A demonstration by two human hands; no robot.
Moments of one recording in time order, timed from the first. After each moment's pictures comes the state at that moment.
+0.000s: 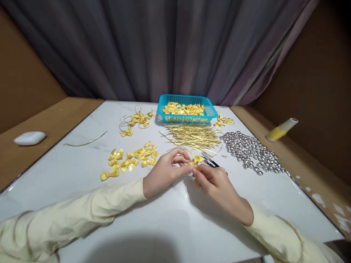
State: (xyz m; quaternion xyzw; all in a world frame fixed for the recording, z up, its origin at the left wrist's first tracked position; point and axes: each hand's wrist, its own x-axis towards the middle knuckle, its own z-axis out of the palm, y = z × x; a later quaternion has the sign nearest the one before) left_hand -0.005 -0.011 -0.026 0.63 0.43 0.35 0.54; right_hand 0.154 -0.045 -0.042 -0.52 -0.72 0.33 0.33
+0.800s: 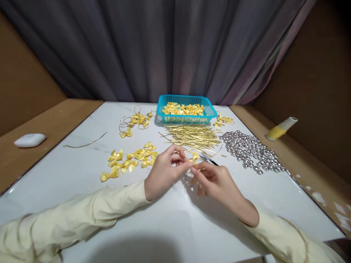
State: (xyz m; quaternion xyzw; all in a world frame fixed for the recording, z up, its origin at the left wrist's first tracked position) left_hand 0.001 -0.015 -0.024 0.61 0.45 0.40 0.51; right_hand 0.157 -0.046 -0.041 -0.51 -0.66 0.44 0.35
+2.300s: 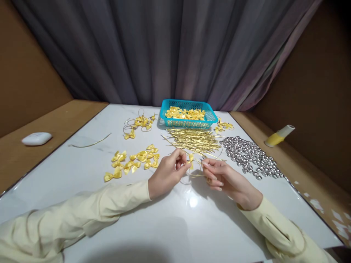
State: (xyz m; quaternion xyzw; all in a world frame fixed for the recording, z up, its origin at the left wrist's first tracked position) left_hand -0.007 -0.009 -0.036 0.73 0.44 0.38 0.36; right_hand 0.182 -0.022 -0.040 -0.33 -0.40 0.78 0.35
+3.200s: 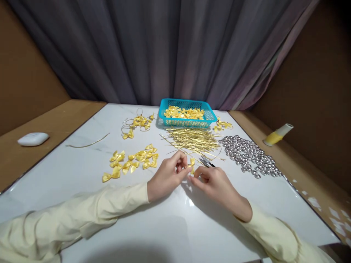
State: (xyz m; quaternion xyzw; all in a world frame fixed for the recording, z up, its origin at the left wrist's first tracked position) left_hand -0.006 -0.013 -0.039 0.72 0.42 0.35 0.41; right_hand 0.157 -0.038 -0.044 -0.56 -0.76 0.23 0.23
